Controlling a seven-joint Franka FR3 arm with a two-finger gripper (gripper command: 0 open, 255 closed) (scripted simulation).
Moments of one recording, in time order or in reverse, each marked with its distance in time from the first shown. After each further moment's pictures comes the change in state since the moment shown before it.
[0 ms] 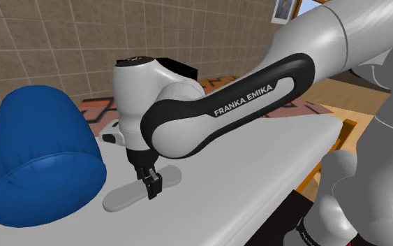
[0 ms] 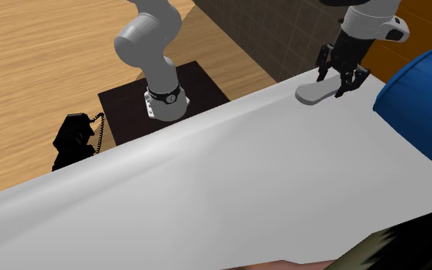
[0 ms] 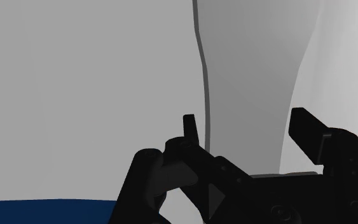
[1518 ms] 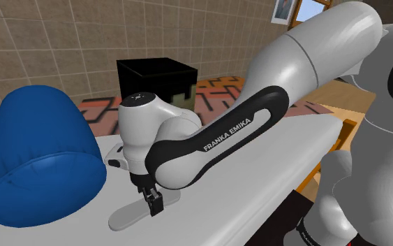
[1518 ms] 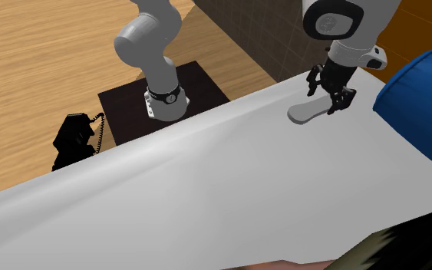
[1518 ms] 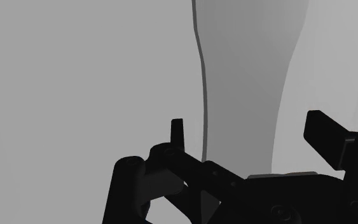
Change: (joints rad) arm 0.002 0.090 -0.001 -0.085 -0.023 0.174 0.019
